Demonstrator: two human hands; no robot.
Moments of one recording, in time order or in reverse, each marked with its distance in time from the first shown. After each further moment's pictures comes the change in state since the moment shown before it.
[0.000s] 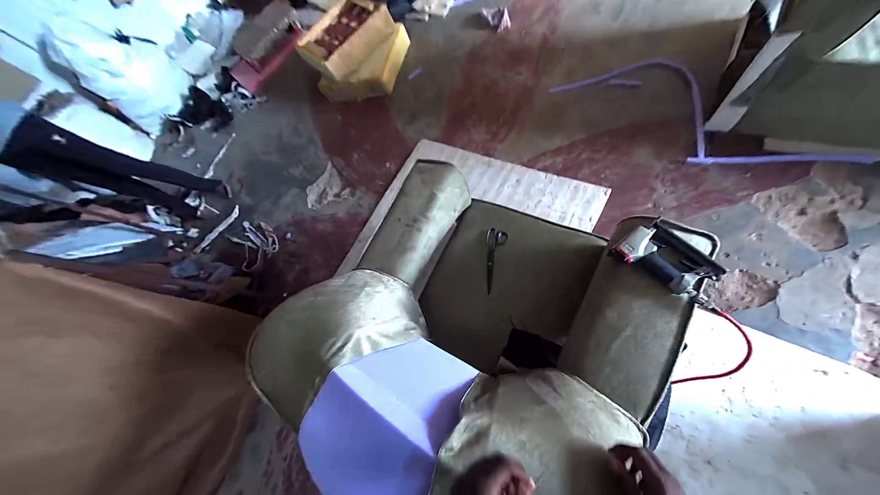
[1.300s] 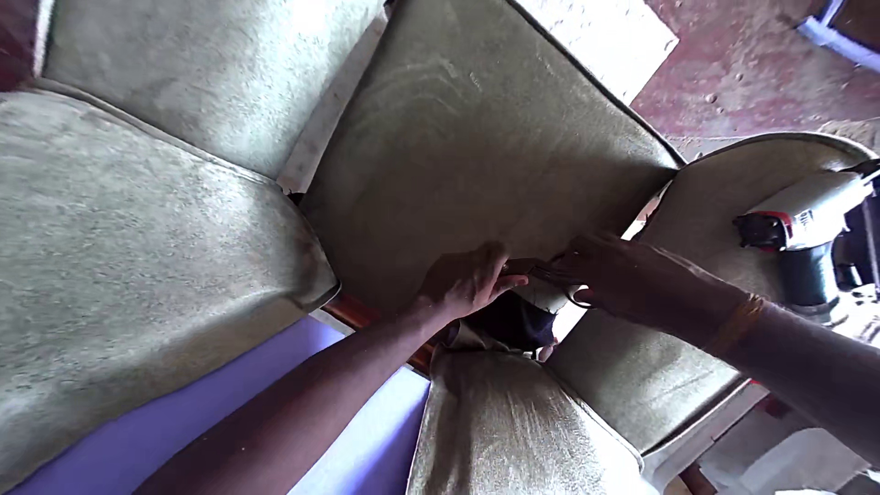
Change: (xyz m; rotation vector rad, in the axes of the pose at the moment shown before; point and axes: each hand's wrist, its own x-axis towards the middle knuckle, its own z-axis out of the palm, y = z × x) left_hand 0.378 -0.200 -0.015 0.500 -0.201 0.145; right_hand 0.422 -0.062 0.014 -0.882 -0.819 -0.480
